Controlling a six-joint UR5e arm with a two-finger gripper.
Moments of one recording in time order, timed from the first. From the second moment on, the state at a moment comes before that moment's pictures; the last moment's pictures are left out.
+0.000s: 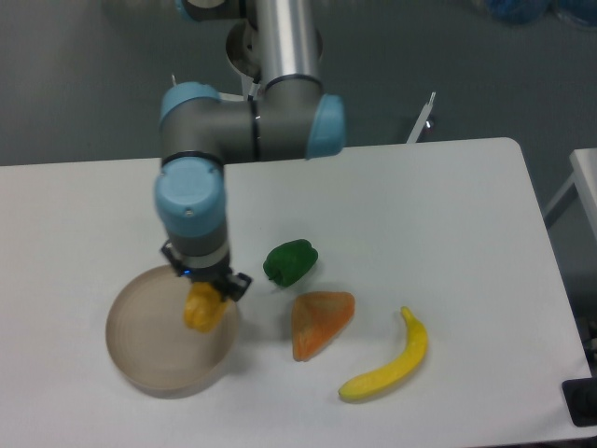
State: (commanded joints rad) arm 1.86 -2.16 -1.20 -1.32 1.50 0.38
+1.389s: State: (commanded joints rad) arm 1.83 -2.19 -1.21 -1.30 1.55 0.34
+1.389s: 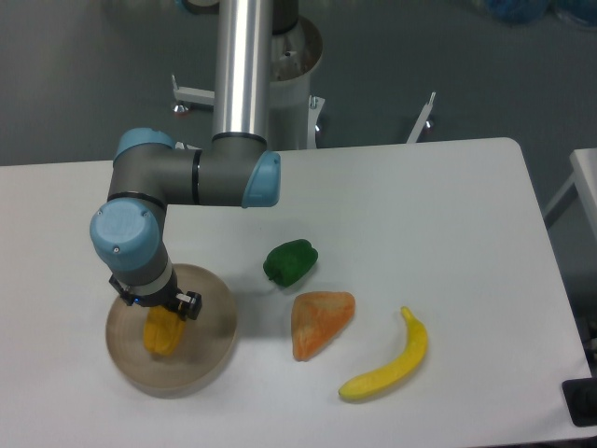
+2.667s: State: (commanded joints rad) arm 2.23 -2.20 -1.12 -1.22 1.60 1.06
